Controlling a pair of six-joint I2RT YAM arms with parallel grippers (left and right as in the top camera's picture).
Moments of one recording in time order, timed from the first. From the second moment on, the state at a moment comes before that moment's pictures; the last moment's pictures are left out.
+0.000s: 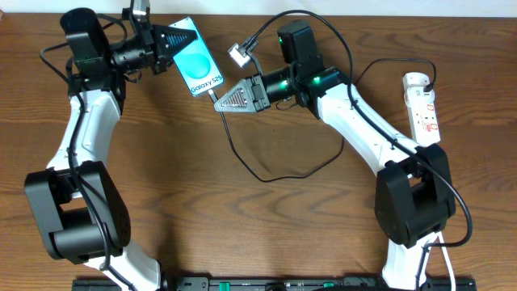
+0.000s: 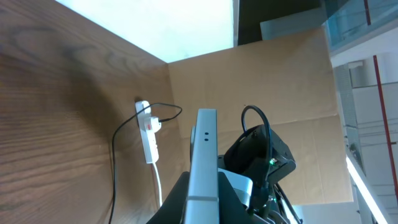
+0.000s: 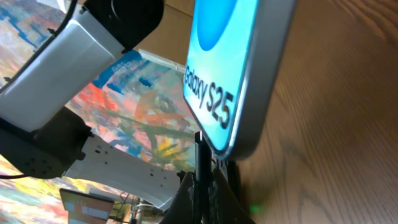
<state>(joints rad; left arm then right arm) 0.17 1.84 1.37 0.26 1.35 -1.12 0.48 2.02 1.62 -0.21 -1.36 0.51</state>
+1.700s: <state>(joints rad) 0.17 1.84 1.37 0.29 1.36 -1.09 0.49 2.02 1.53 0.02 -1.38 0.72</state>
